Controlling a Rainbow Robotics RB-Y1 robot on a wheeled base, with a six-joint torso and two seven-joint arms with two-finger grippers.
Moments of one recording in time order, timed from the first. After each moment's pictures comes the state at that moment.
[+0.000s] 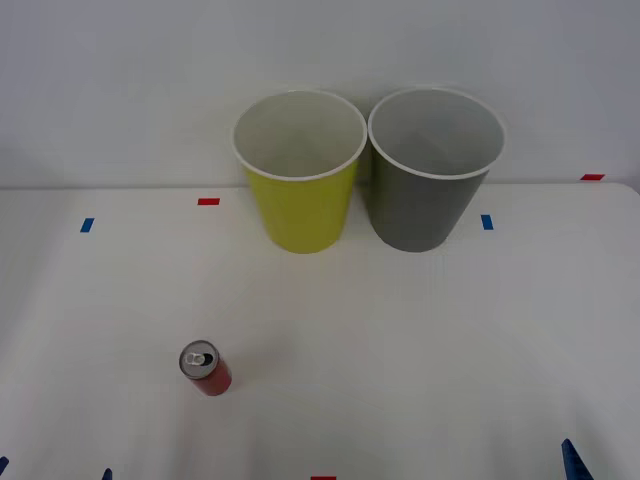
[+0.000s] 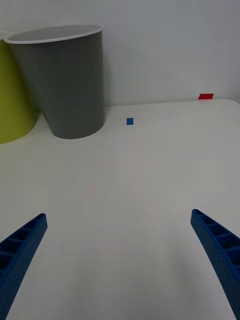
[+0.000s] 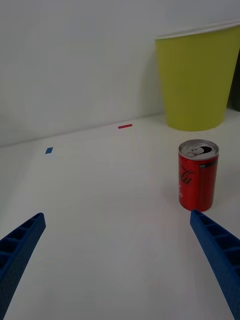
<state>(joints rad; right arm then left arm) 1.28 -0.44 0.08 -2.33 -0.09 -0.39 1.28 1.14 0.50 -0.21 -2.00 0.26 -0.74 -1.70</state>
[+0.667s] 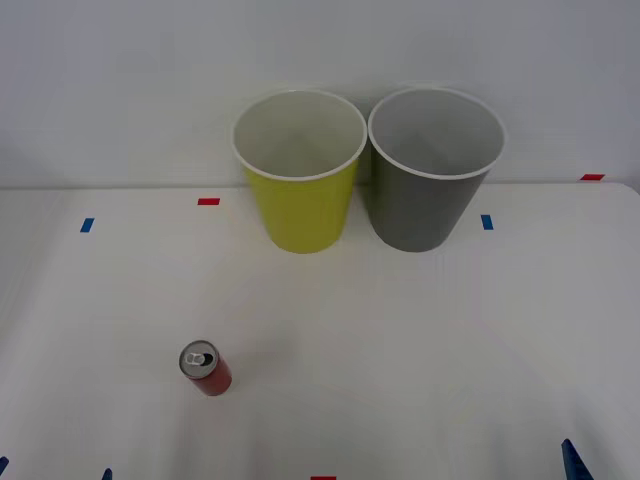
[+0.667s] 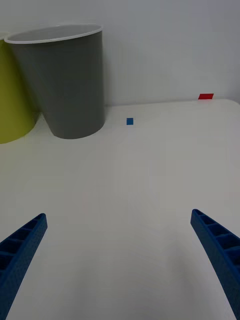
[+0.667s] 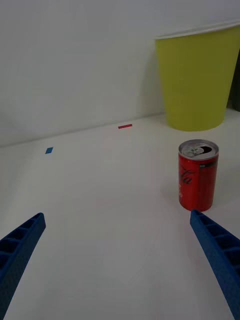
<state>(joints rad) 1.28 -0.44 0.08 -2.33 -0.09 -0.39 1.28 1.14 0.50 -0.21 -2.00 0.26 -0.74 -1.70</state>
